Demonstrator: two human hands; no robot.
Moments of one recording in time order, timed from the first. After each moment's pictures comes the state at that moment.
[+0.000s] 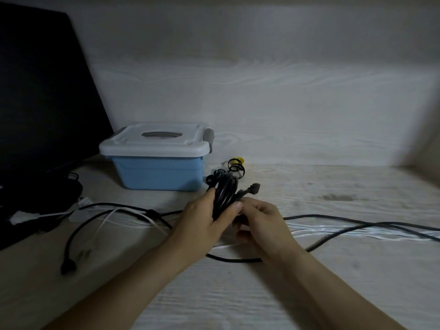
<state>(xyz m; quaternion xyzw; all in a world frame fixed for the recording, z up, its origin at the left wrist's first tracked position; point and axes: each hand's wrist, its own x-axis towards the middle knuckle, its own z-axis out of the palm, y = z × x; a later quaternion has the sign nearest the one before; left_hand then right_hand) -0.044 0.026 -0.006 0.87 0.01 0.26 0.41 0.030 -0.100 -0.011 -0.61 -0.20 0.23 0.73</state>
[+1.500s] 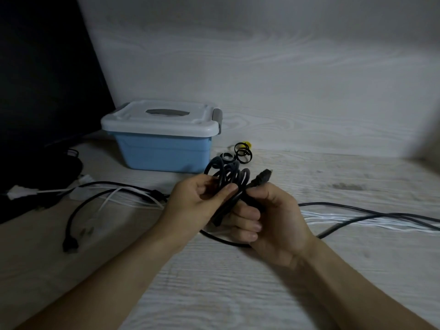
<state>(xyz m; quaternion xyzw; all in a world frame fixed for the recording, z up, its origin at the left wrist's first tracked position) -0.053 0.037 -0.010 0.72 0.09 0.24 0.64 0.019 -0.102 -0.011 -0.35 -0.20 0.50 0.76</state>
